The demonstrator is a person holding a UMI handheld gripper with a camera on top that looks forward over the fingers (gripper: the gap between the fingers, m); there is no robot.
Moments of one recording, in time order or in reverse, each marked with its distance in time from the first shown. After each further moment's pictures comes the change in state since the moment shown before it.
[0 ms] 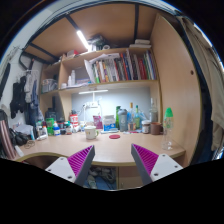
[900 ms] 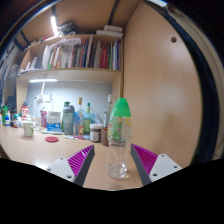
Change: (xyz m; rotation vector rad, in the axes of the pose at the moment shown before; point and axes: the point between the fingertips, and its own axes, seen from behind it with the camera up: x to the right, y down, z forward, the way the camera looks) arm 0.289 0.017 0.180 0.059 0.340 -0.117
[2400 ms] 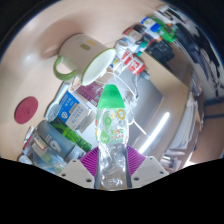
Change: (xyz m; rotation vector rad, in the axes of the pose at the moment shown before) arm -0.437 -0.165 0.210 0.519 -0.040 -2.151
